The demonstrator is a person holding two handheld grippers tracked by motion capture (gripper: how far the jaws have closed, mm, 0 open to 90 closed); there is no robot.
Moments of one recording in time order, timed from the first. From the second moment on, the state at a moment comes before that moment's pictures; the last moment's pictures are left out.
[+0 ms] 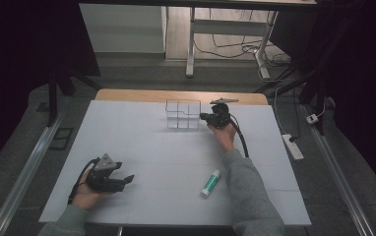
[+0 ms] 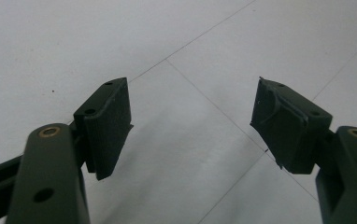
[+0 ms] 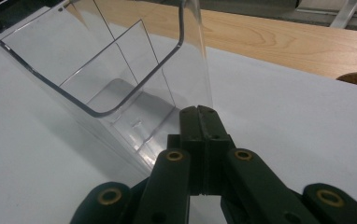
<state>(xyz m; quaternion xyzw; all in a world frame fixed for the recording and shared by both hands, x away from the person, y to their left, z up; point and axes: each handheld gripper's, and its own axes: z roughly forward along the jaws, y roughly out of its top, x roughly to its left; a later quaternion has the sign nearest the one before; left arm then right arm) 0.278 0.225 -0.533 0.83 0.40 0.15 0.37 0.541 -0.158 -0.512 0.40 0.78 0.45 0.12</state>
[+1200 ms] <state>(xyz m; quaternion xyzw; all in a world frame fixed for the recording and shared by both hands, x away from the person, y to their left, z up) 0.280 0.224 -0.534 0.82 0.41 0.15 0.36 0.442 -0.238 -0.482 0.36 0.80 0.46 0.14</state>
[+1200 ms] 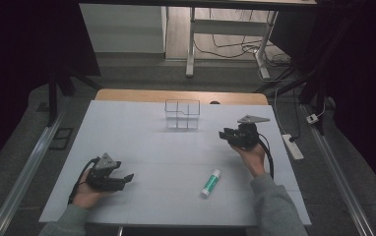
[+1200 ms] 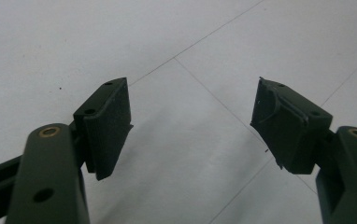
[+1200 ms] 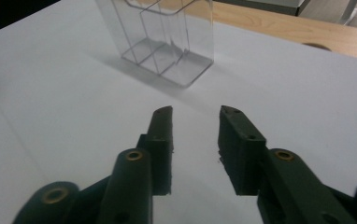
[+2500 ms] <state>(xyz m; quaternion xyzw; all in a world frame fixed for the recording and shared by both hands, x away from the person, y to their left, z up) 0.281 0.221 -0.532 0.82 0.41 0.16 0.36 0.334 -0.314 -0.500 0.35 0.81 0.44 0.17</state>
